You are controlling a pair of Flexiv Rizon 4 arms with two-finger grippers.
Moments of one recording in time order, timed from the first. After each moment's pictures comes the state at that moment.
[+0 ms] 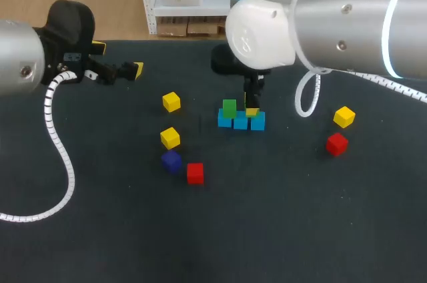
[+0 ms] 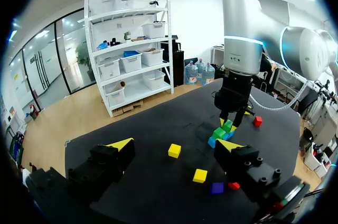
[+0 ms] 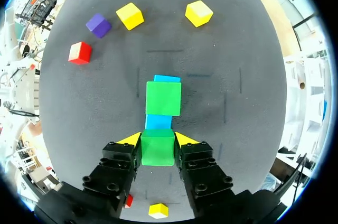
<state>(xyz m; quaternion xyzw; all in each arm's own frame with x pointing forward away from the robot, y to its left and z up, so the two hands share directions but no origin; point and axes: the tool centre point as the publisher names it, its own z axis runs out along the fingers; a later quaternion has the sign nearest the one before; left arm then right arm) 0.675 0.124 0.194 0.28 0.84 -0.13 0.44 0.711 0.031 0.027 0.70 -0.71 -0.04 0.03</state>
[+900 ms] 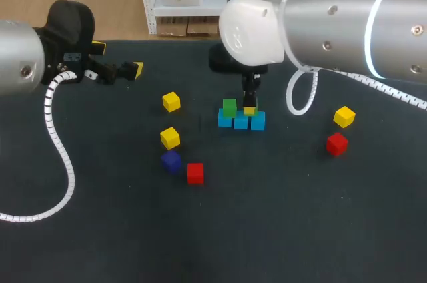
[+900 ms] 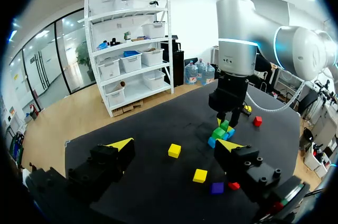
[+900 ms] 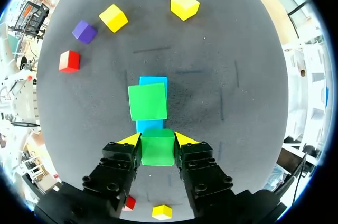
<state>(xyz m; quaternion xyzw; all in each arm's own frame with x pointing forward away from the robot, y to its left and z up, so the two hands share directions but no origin) 0.675 0.124 0.194 0.28 0.84 -0.13 0.44 0.719 0.032 0.020 0.67 -0.74 -0.04 0.04</state>
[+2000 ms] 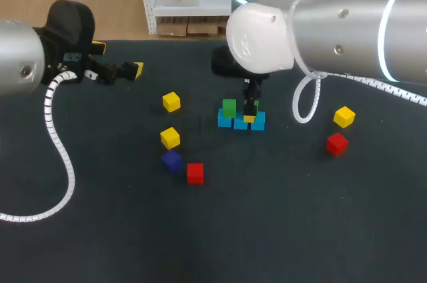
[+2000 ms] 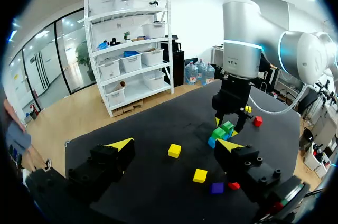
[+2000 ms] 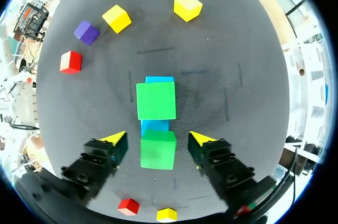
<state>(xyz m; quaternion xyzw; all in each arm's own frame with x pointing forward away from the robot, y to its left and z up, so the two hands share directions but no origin) 0.675 0.124 0.194 0.28 0.84 -0.13 0.44 0.712 0.033 0.017 0.67 -0.74 -0.05 0.02</state>
